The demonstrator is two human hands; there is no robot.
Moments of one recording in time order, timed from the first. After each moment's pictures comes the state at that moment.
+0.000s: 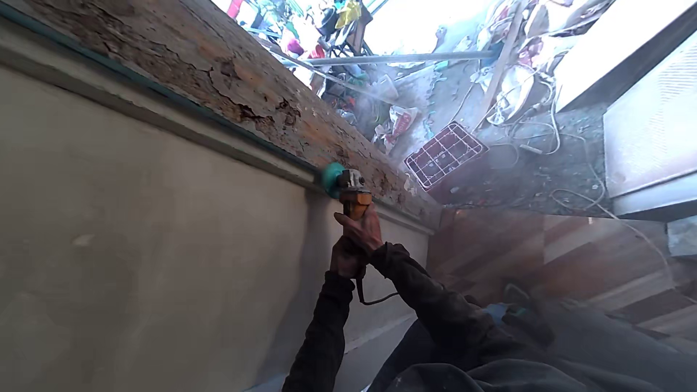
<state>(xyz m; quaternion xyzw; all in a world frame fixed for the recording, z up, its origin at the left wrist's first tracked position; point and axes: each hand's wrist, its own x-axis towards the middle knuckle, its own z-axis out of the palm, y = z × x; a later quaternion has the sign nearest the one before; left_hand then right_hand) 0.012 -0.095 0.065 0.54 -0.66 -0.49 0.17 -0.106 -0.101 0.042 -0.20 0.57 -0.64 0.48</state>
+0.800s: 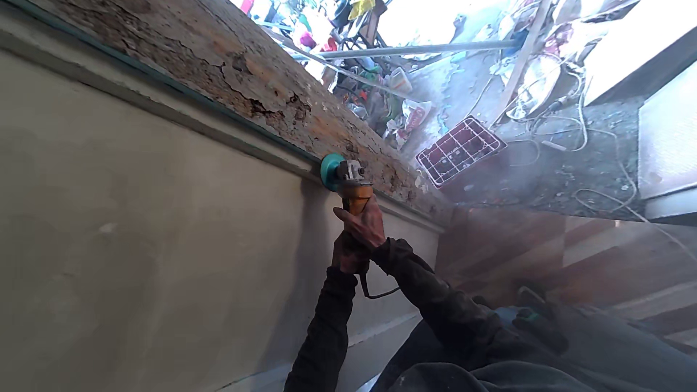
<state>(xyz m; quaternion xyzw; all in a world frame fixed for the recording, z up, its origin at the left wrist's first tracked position) 0.012 -0.092 0.079 0.51 -0.67 -0.48 0.23 -0.105 -0.100 0.063 -0.22 0.56 -0.64 0.47</state>
